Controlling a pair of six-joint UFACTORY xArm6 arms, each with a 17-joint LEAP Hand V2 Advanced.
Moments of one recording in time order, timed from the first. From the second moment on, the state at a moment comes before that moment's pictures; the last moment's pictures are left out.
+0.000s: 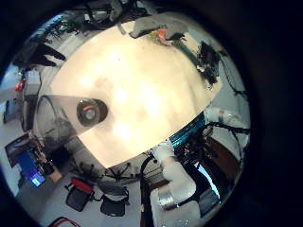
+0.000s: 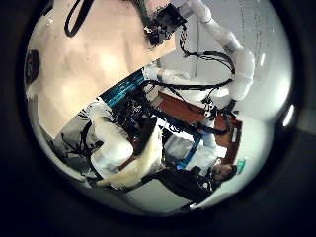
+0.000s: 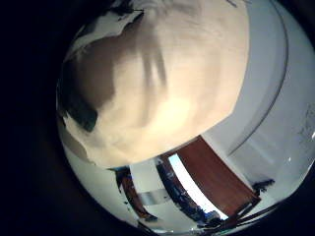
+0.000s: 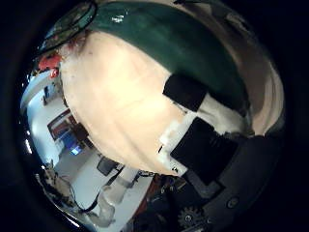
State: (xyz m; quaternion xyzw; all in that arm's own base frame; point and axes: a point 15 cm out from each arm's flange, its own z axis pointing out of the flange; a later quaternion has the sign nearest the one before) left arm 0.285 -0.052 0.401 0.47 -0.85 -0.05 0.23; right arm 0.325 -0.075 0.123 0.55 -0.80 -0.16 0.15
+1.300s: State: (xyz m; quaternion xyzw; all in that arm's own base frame) left arm 0.290 -0.045 0.409 0.48 -0.84 -0.05 0.23; right arm 0.356 -0.092 0.390 0.56 -0.80 0.03 -0.20
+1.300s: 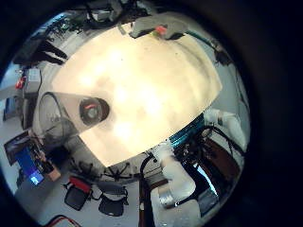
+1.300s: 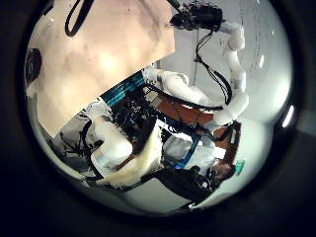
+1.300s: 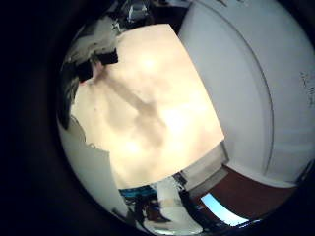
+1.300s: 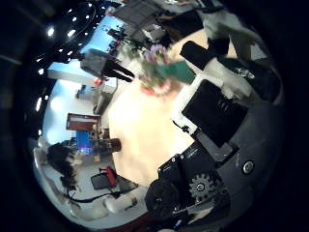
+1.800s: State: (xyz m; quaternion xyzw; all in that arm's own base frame) left arm 0.282 -0.056 0.419 0.47 -0.85 -0.04 0.24; right arm 0.344 -0.094 0.409 0.56 -0.80 0.04 -0.22
